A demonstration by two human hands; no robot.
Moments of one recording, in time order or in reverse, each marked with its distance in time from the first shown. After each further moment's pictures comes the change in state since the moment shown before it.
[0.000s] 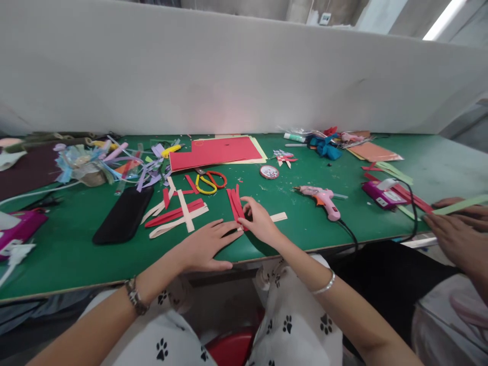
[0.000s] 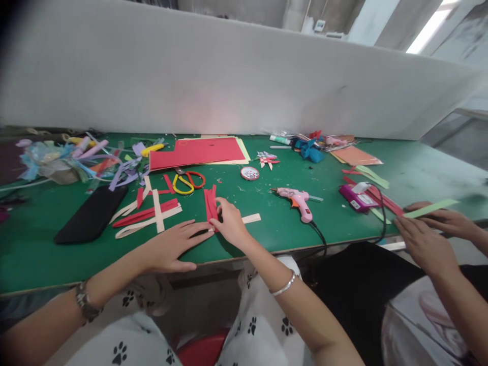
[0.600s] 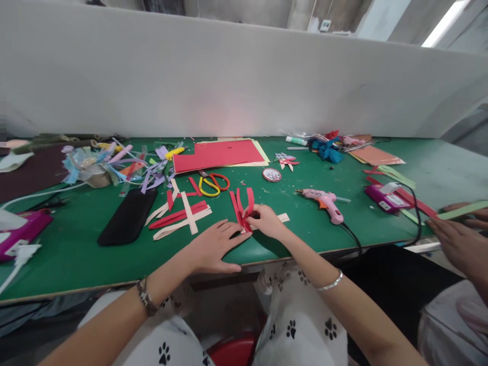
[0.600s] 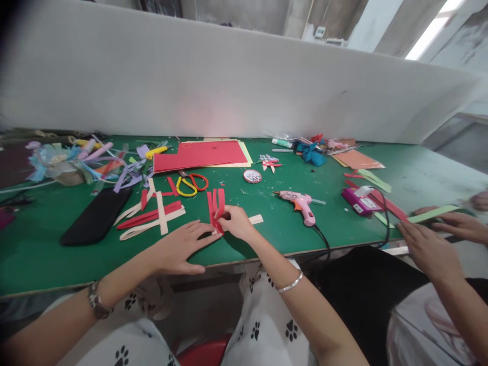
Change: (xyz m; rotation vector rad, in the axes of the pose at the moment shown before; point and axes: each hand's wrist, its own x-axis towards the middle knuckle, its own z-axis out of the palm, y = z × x) left_hand 0.007 0.007 -0.001 0.084 0.068 -0.009; right_hand 0.009 -0.001 -0.011 0.203 -0.145 0.063
